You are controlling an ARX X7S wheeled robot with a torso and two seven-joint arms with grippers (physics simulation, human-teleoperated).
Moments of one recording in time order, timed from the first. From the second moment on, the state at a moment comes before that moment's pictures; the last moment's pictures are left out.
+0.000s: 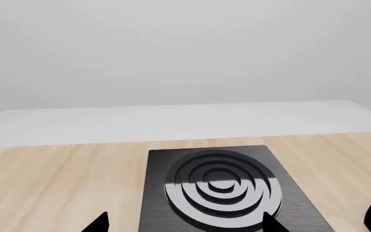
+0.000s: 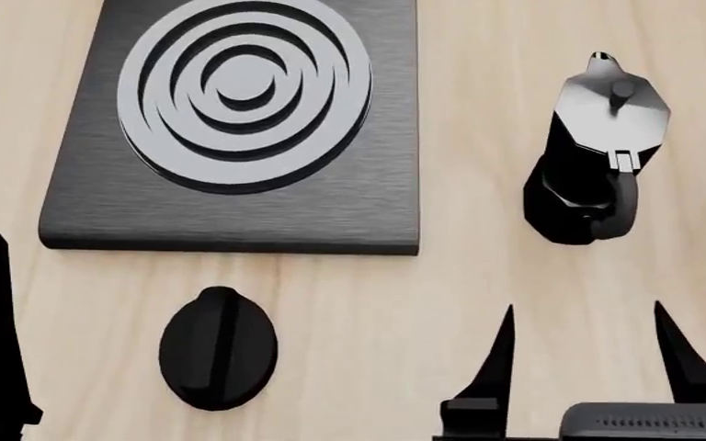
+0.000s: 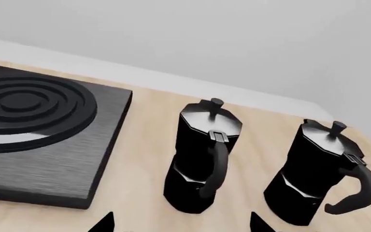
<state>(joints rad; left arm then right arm) -0.48 -0.94 0.43 1.01 -1.04 -0.41 -1.01 0.10 0.53 -0.15 -0.82 0.39 0.64 0.52</state>
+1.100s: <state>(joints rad) -0.49 -0.96 0.45 1.01 -1.07 -0.38 -1.02 -0.09 0.73 0.44 -0.60 0.71 0.44 0.32</state>
